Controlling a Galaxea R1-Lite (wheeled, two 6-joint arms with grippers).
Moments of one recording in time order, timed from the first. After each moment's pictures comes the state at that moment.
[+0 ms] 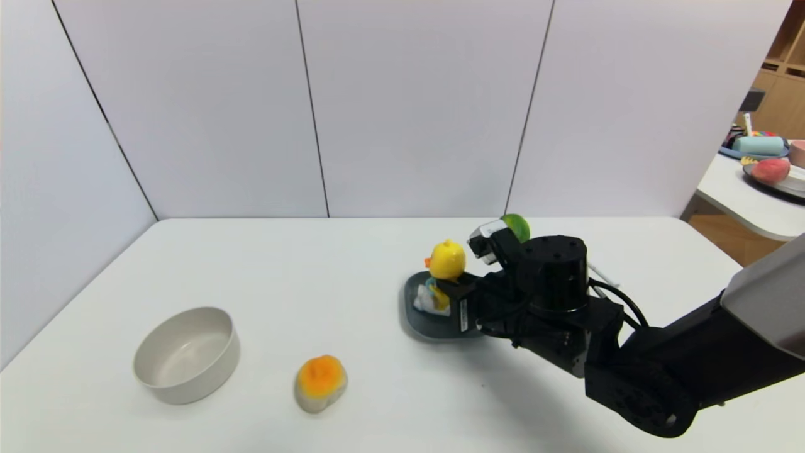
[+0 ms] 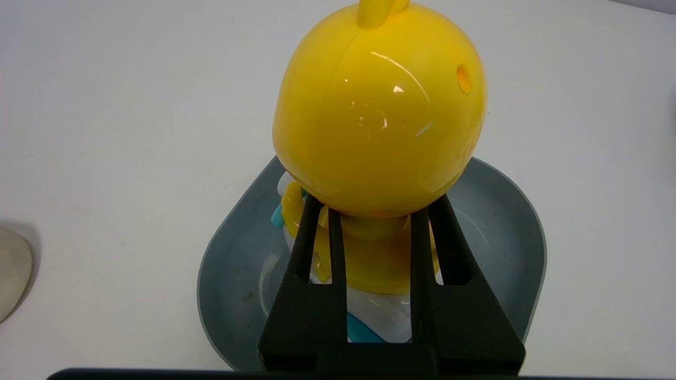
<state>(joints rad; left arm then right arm) 0.00 0.00 0.00 0.00 0.02 -0.02 0.65 1.98 -0.75 -0.94 -0.09 0.06</state>
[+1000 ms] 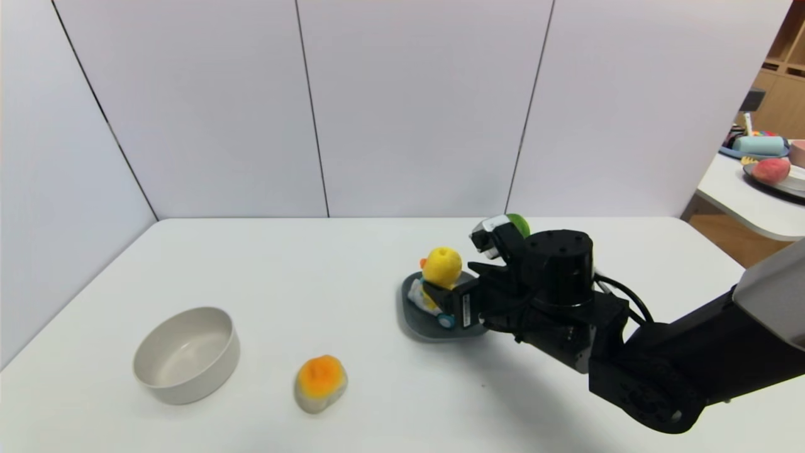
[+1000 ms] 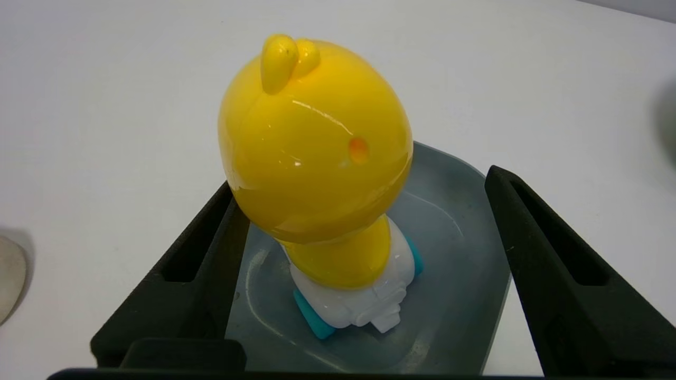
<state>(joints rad) 0.00 0.00 0.00 0.00 0.02 -0.02 0.65 1.96 -0.76 -0.93 -0.09 0.06</state>
